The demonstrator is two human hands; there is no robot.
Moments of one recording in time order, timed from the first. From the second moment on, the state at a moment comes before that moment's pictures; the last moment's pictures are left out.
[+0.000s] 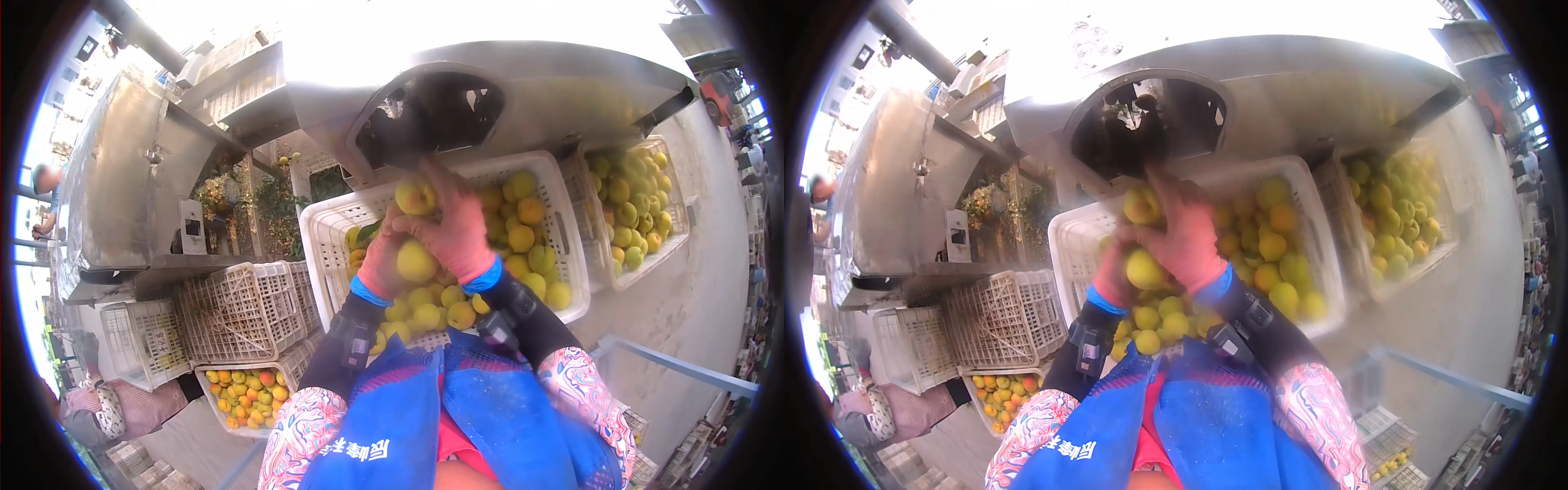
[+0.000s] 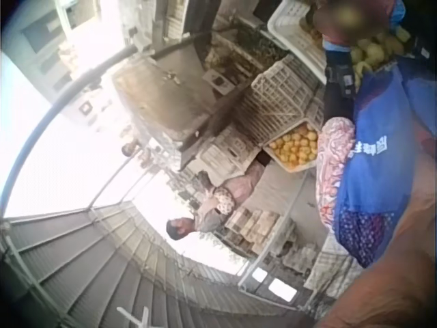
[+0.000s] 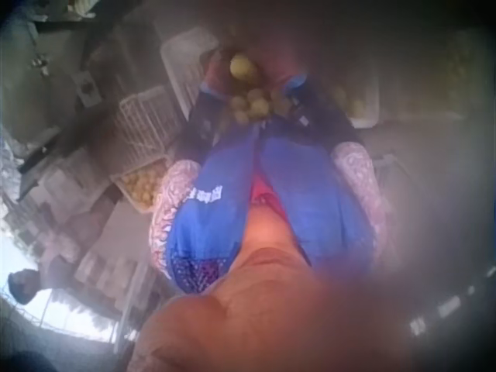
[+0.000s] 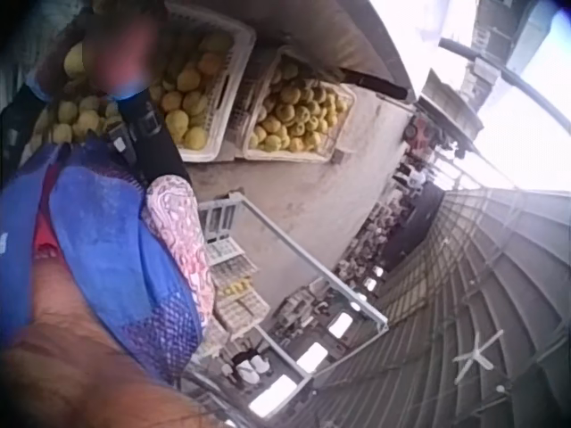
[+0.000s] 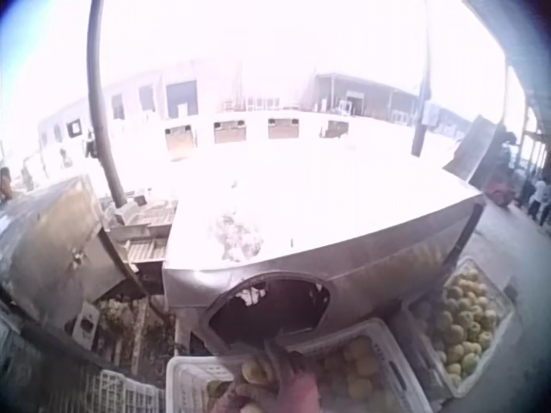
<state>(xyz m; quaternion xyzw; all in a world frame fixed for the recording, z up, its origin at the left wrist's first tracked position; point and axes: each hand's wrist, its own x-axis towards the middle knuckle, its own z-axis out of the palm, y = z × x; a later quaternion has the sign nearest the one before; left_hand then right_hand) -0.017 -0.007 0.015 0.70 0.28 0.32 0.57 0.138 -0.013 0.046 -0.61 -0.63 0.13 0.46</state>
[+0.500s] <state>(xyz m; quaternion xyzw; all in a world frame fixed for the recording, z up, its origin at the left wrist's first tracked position) -0.026 0.003 0.015 0.23 0.24 0.42 0.85 0.141 0.055 0.068 -0.61 -0.64 0.11 0.46</state>
